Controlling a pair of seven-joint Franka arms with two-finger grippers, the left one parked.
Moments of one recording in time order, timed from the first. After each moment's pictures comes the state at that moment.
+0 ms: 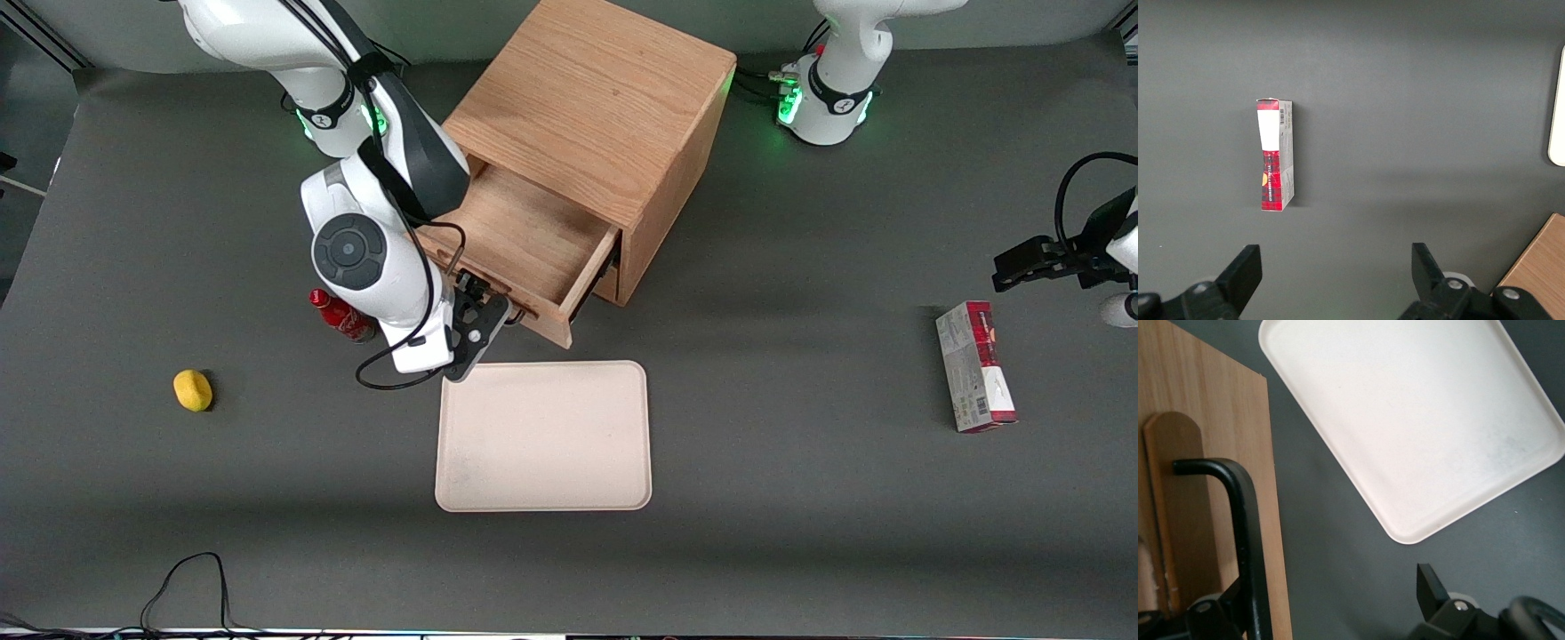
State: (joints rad) arm 0.58 0.45 -0.10 -1.52 0.16 1.90 -0.52
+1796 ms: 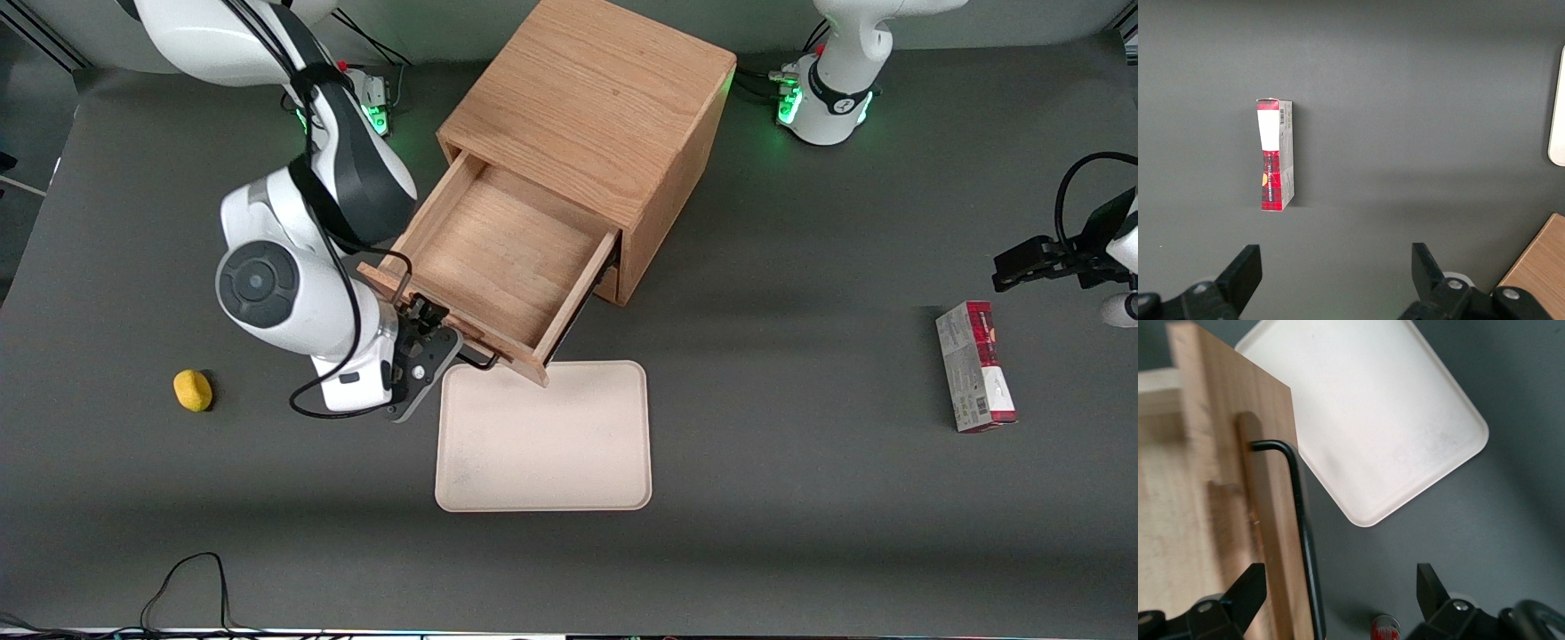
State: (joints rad) arm 0.49 0.52 -0.11 -1.22 0.16 1.68 -0.53
